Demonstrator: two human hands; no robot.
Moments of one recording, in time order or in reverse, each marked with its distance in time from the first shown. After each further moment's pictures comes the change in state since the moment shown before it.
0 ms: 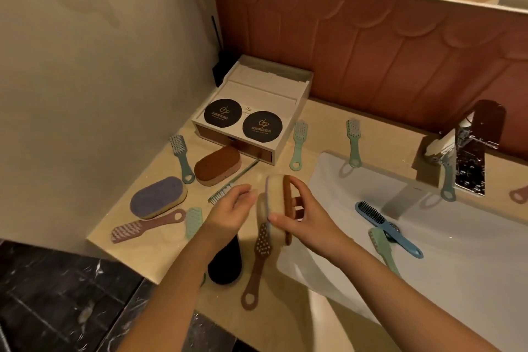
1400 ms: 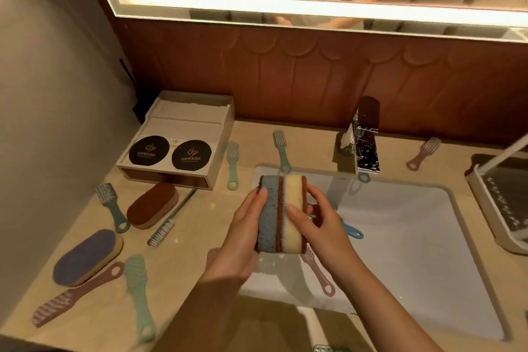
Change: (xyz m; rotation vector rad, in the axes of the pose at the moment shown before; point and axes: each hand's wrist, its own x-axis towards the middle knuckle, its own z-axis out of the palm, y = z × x) left_hand -0.027 0.070 0.116 -0.534 -0.327 -0.018; right_hand -0.082 -0.004 -0.059 0.276 0.543 -0.049
